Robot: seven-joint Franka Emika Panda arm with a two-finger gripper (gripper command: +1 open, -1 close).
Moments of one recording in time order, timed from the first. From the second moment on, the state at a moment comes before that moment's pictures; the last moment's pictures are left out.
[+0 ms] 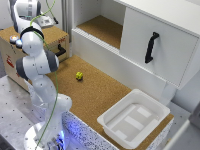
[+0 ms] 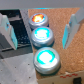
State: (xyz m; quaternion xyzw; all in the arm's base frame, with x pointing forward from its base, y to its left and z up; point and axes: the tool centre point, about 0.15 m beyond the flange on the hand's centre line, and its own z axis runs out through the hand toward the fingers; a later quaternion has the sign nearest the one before) arm 0.147 0.428 0.535 -0.75 -0.66 -0.02 0.07
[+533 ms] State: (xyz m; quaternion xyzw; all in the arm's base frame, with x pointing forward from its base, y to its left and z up) arm 0.132 0.439 0.521 -0.76 -0.65 -0.03 0.07
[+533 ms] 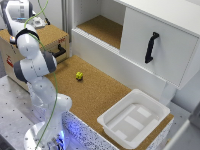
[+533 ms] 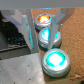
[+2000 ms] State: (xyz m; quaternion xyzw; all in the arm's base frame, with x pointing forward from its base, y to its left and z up) arm 0.132 0.453 0.494 -0.75 -0.66 -0.02 0.08
